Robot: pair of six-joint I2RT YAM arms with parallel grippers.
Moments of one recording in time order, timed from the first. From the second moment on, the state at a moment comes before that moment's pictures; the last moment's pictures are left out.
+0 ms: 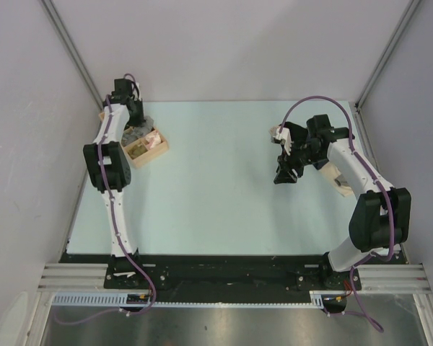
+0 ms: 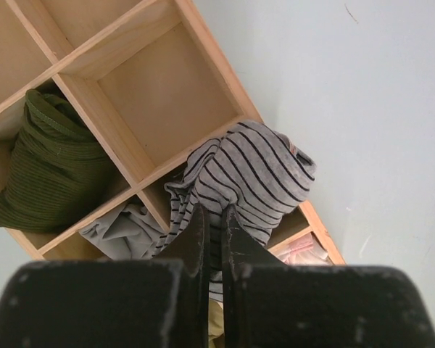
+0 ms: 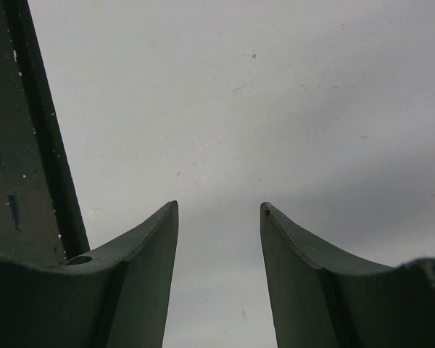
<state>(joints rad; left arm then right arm) 0.09 2.41 2.24 -0.76 0.01 -0.02 0.15 1.58 1.32 -1.00 -0.85 -0.92</state>
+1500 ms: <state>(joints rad) 0.04 2.38 2.16 -0.75 -0.20 0.00 0.11 1.56 1.32 -1.04 -0.89 -0.98</state>
